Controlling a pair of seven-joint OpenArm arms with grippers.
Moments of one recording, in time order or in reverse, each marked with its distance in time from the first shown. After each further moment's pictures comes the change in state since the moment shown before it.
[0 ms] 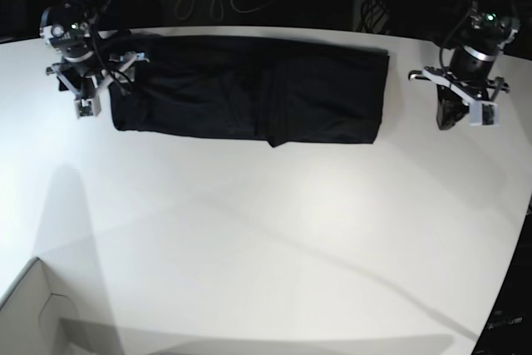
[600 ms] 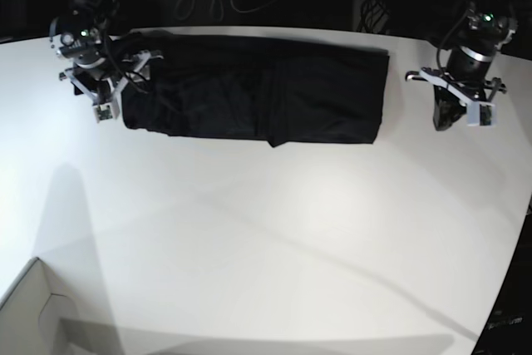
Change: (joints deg) left arm -0.3 0.6 0.3 0.0 0.0 0.0 0.0; right arm 0.1 0.3 -5.9 0.1 0.2 0.0 -6.0
